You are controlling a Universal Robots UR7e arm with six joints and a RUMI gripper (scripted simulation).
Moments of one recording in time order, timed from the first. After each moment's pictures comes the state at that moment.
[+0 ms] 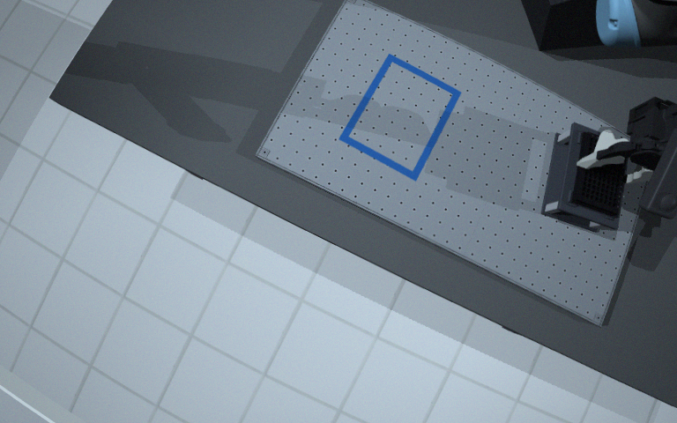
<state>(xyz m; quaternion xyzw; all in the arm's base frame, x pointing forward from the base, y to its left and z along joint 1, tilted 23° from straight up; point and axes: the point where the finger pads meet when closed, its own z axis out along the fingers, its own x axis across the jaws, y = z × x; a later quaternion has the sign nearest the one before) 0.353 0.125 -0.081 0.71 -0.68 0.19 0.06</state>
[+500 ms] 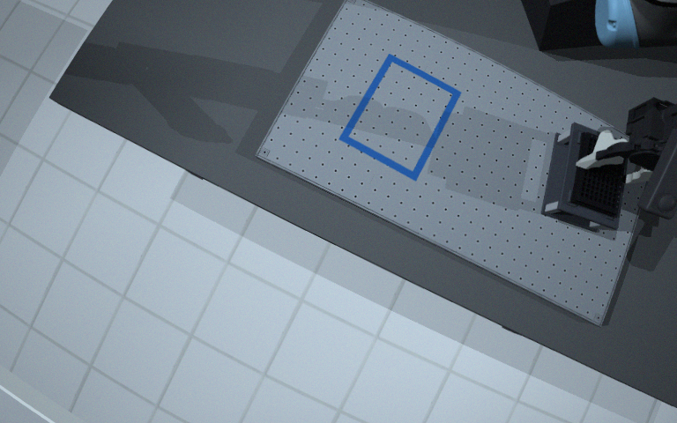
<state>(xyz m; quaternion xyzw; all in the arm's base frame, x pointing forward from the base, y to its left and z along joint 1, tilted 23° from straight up) 0.354 0.124 -0.083 0.71 -0.68 0.19 0.06</state>
